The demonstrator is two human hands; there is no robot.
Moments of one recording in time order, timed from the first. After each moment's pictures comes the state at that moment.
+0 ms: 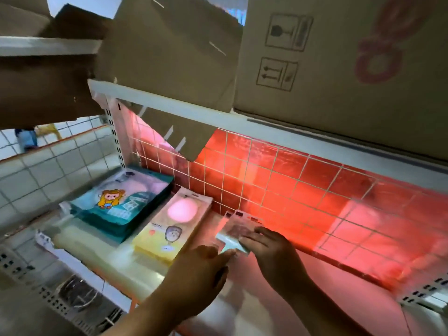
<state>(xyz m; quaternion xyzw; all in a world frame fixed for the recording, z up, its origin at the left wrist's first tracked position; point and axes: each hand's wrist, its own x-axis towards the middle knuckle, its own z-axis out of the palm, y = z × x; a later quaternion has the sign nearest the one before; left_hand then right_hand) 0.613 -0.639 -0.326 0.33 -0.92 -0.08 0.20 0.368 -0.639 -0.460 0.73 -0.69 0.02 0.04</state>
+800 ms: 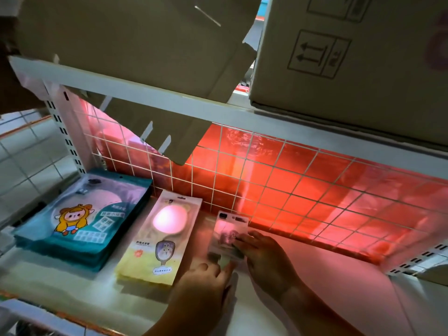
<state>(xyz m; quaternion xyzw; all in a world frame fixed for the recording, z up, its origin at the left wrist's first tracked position) 0.610 -0.681 -0.393 0.27 -0.95 0.00 0.17 0.405 -0.629 -0.376 0.71 -0.69 0.13 0.08</state>
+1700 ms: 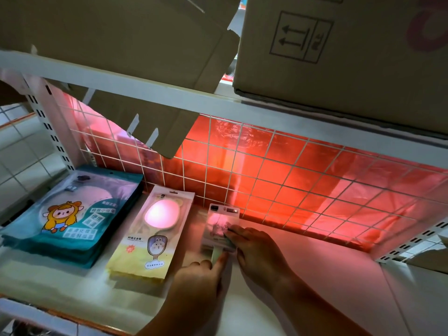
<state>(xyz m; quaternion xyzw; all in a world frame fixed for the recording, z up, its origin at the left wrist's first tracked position) 0.603 -0.677 -0.410 0.28 -0.94 0.01 0.17 0.408 -0.630 -0.380 0.67 -0.73 0.12 -0.02</state>
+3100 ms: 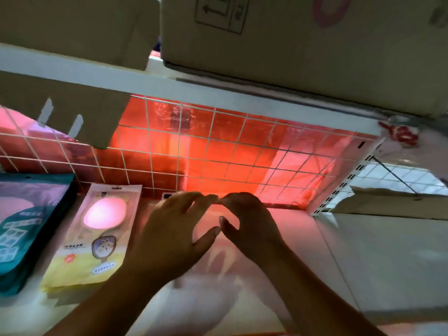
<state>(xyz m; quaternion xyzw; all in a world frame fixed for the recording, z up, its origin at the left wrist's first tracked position) 0.573 -0.689 -0.299 0.21 -0.94 -0.16 0.22 0.409 -0.571 -0.292 0.57 -0.79 0.19 0.07</state>
